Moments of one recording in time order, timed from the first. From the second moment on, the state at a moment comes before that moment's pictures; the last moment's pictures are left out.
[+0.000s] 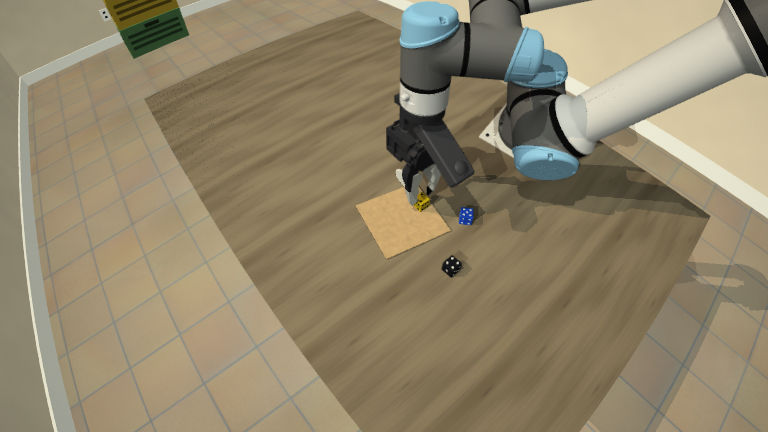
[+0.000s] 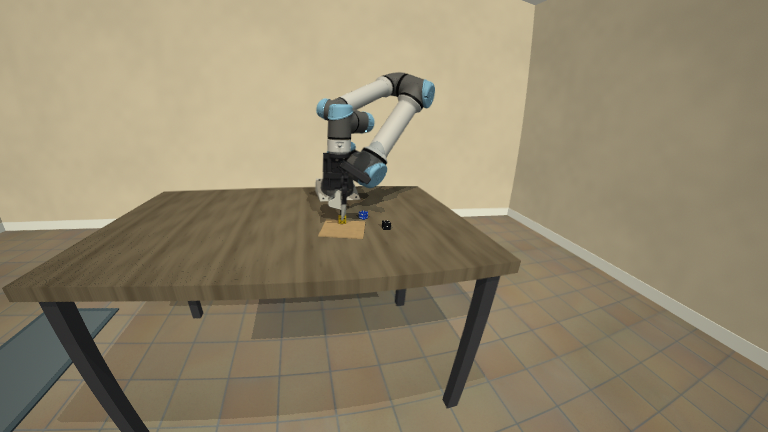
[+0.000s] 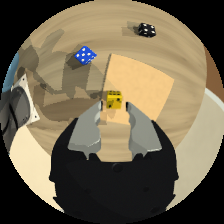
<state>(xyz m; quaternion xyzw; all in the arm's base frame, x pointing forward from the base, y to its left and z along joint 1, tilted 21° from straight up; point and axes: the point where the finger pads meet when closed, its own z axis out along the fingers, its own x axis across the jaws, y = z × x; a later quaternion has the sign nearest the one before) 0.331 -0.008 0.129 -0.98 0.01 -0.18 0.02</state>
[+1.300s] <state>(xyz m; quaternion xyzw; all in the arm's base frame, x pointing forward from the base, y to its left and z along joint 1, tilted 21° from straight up) 0.304 -0.012 0.199 -0.98 0.01 -0.18 0.02</state>
